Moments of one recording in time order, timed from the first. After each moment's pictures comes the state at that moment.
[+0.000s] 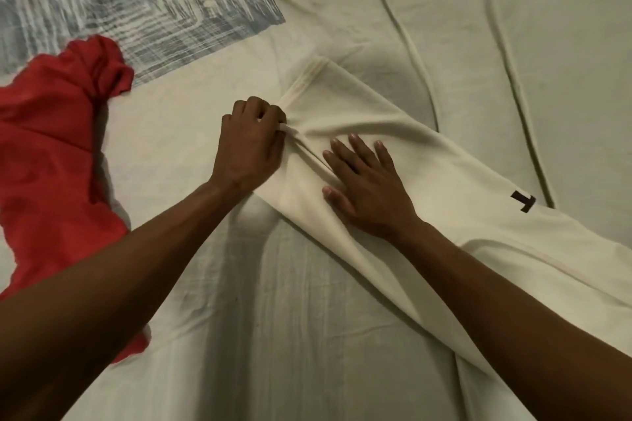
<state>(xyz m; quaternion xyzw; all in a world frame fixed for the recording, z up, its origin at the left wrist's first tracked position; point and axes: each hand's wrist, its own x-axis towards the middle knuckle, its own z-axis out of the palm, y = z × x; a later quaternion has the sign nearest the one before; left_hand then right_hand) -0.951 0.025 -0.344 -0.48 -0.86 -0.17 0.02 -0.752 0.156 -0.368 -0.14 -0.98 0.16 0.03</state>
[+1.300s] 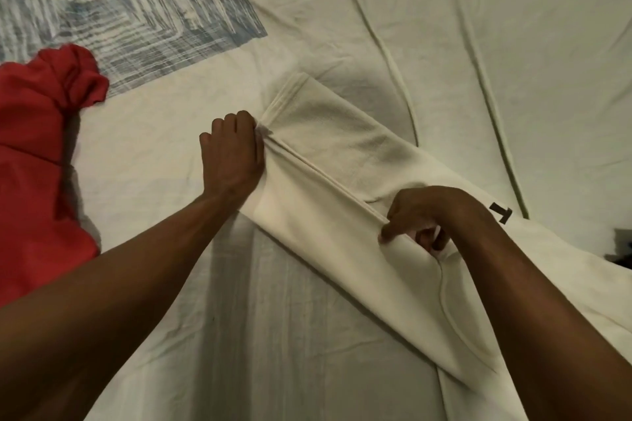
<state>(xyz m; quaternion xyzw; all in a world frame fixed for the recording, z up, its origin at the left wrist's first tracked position) -0.951 0.042 -0.373 -0.37 -0.92 -0.12 0.07 -0.728 0.224 -0.293 -0.36 -0.72 0.33 -0.49</state>
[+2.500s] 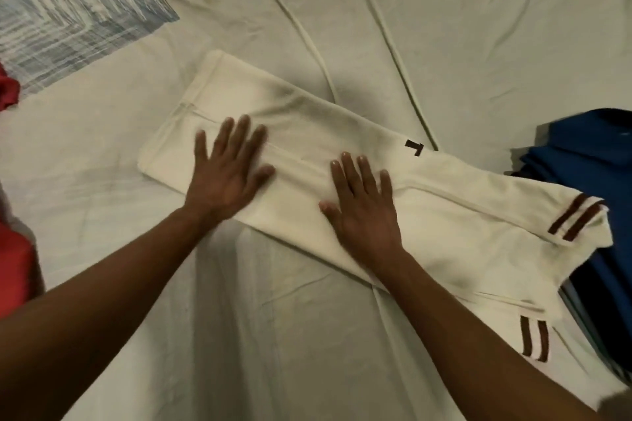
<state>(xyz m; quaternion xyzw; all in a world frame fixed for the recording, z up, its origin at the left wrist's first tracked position) -0.857 0.039 -0.387 -0.56 -0.82 -0.03 -0.05 -0.607 0.146 -0.369 -0.35 -0.93 0.11 -0.05</state>
